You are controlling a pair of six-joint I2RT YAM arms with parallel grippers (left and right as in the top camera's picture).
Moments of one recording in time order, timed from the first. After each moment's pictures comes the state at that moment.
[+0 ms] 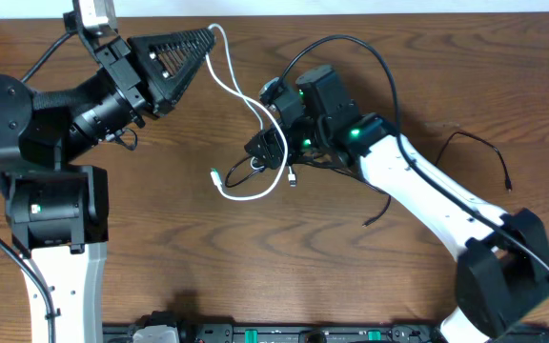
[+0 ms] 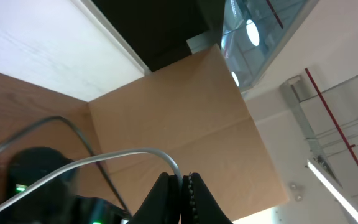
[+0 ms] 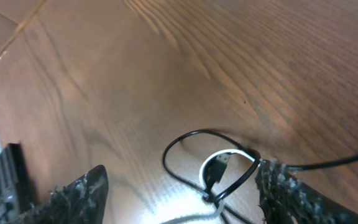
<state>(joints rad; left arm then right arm) 0.07 1.14 1.38 0.02 1.06 -1.41 0.61 1.79 1.37 -0.37 -0.49 0.13</state>
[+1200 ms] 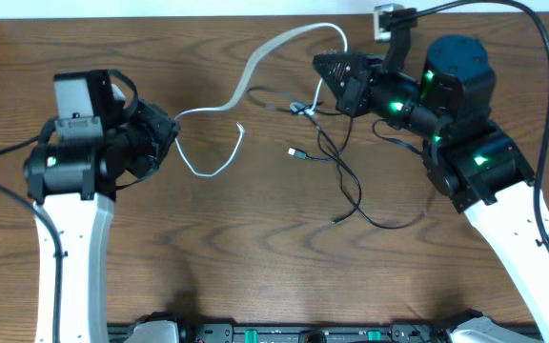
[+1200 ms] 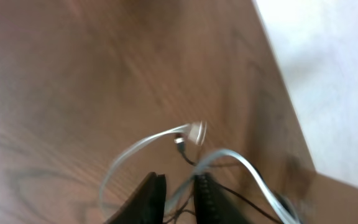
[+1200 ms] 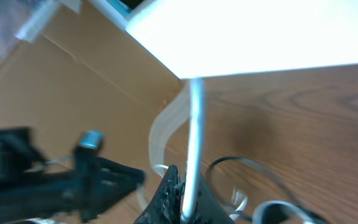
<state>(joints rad) 0.07 1.29 1.39 -1.04 0.31 -0.91 0.42 1.35 1.37 -0.22 -0.47 0.68</state>
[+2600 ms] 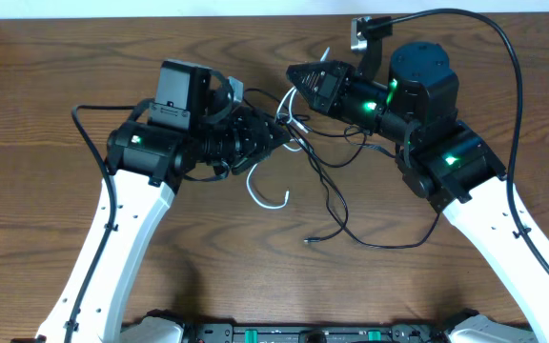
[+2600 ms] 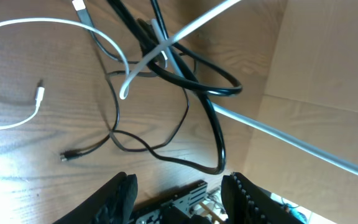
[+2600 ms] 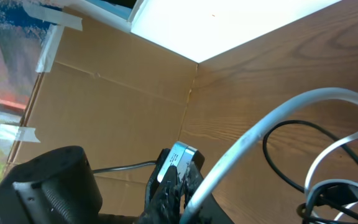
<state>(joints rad) -0.28 1.39 1.39 -0.95 0.66 -0.80 0.52 1.40 1.37 -0.20 -0.43 1.00</state>
